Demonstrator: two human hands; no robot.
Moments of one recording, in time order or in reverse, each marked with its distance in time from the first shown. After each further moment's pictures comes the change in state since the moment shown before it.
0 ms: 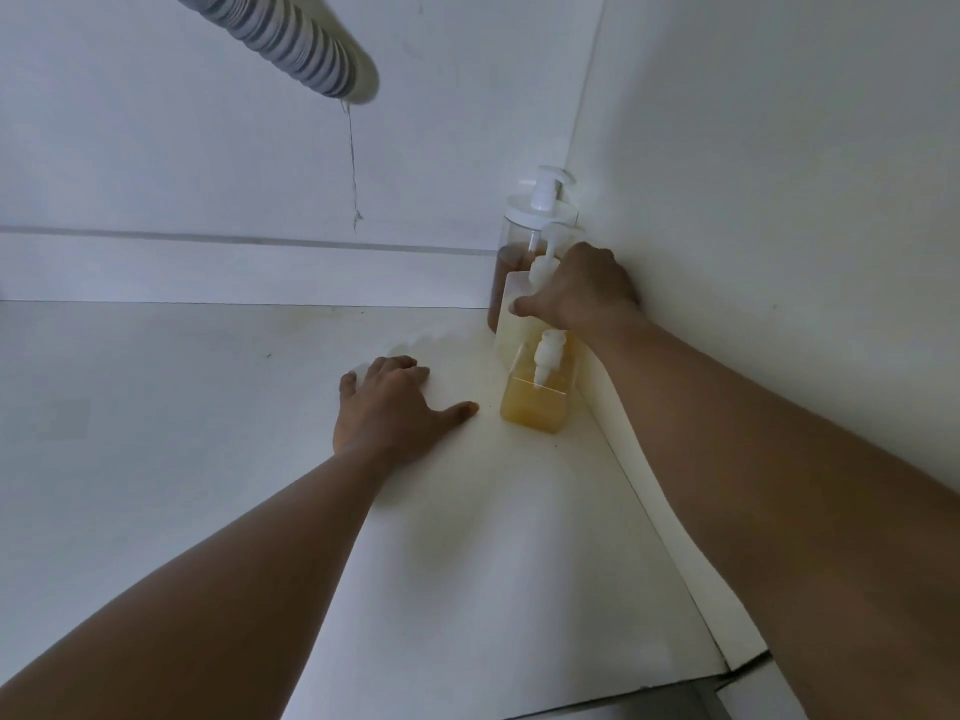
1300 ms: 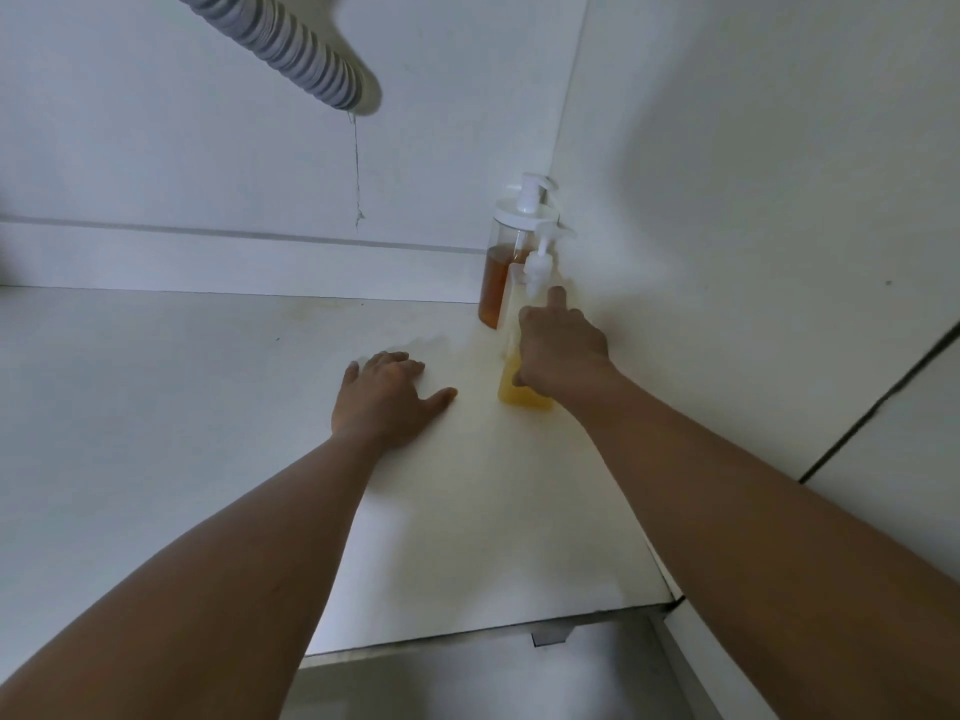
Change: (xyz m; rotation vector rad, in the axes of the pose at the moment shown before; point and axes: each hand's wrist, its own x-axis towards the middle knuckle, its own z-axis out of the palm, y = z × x) left_hand -0.022 0.001 -0.006 0.016 -0.026 0.020; right_hand -0.083 0.007 0.004 -0.451 -0.114 -0.152
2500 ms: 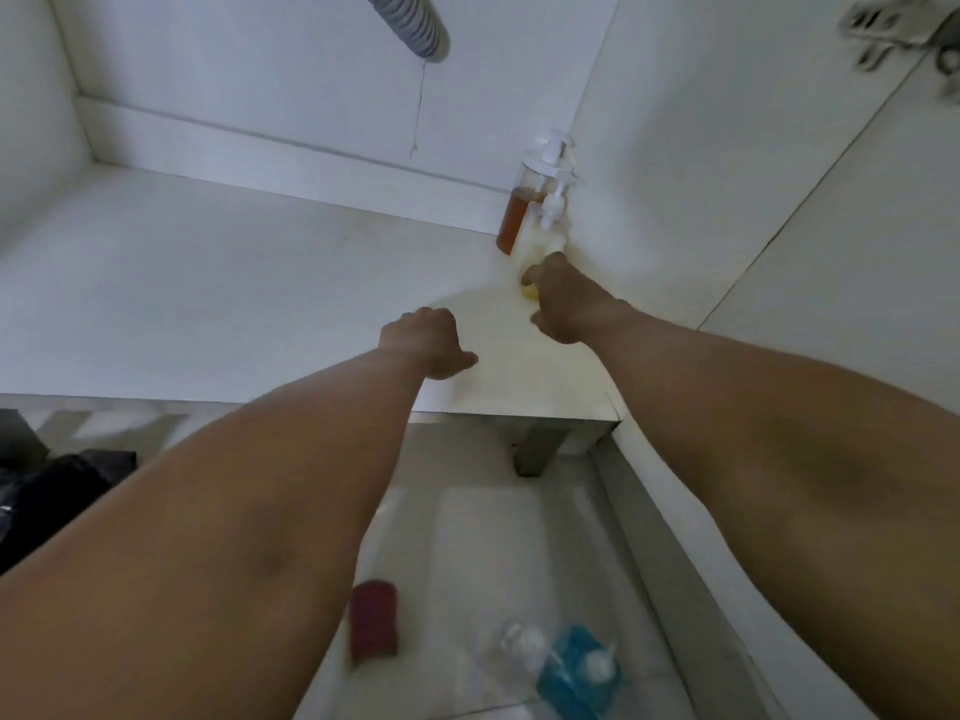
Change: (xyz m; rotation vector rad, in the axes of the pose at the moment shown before) left_hand -0.147 0.020 -0.071 0.046 -0.265 -0.014; right_hand -0.128 -0.012 -0.043 0.091 -0.162 -0.214
